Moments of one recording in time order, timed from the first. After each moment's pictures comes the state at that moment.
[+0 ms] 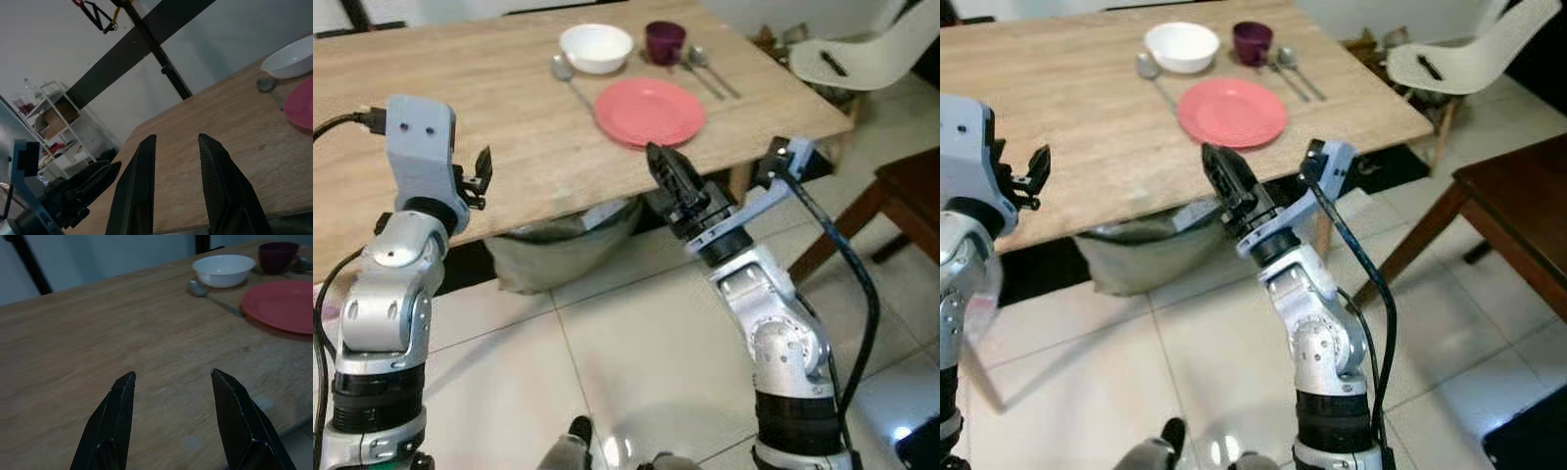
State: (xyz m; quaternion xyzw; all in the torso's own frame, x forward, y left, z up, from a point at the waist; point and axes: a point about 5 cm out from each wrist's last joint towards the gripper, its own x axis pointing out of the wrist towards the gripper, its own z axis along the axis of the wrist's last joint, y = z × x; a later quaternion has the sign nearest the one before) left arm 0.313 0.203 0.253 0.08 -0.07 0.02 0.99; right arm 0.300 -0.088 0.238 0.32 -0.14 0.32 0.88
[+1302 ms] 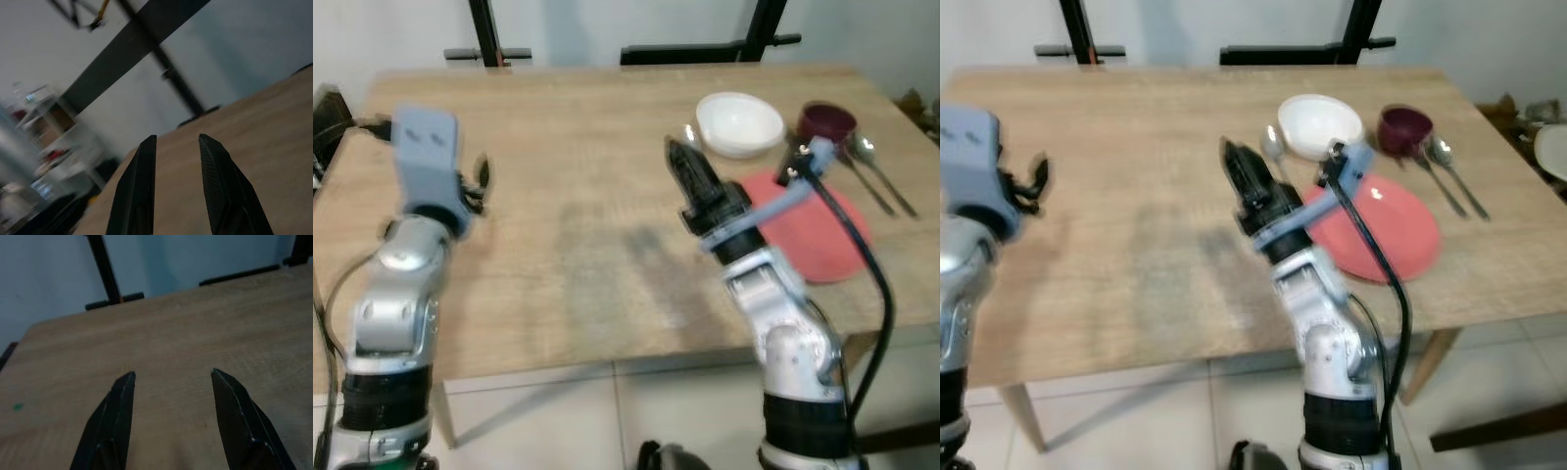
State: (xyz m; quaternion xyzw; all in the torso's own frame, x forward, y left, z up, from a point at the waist) left arm 0.320 0.197 0.250 0.10 -0.06 0.02 0.99; right arm 0.307 -0.114 0.238 0.34 -0.16 0.23 0.90
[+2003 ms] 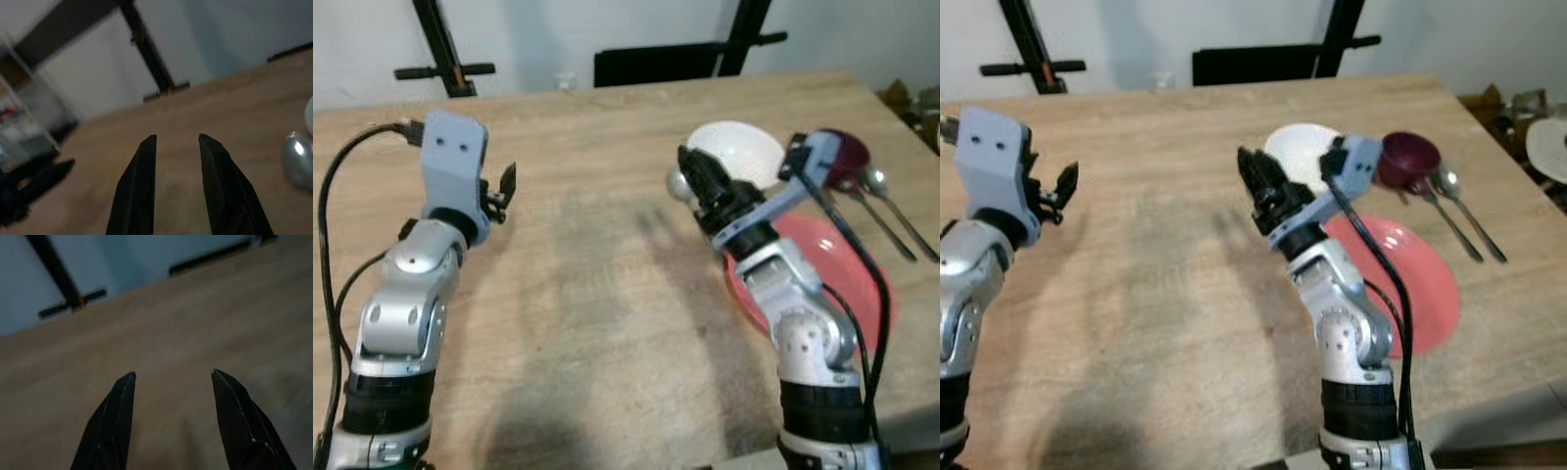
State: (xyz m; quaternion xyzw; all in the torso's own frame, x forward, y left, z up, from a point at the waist) left arm 0.310 0.200 0.223 0.14 -0.01 0.00 0.99; right arm 0.320 -0.104 0.217 0.23 -0.08 0.27 0.93
